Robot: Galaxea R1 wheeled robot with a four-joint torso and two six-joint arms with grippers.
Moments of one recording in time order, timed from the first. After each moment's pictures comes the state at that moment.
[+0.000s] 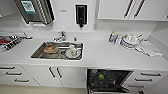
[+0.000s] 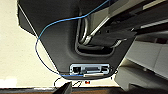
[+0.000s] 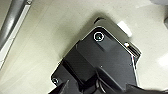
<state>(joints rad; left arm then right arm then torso) 1.63 3.03 -2.67 0.40 -0.21 -0.50 -1.11 2.30 -1.82 0.25 -0.18 0.62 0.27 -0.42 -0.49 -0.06</state>
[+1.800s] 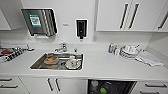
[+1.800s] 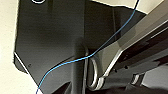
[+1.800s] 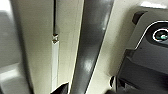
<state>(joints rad) 1.67 3.02 -2.67 0.40 -0.18 -0.50 -1.05 2.50 -2.02 0.82 -0.11 0.65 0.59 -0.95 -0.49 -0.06</state>
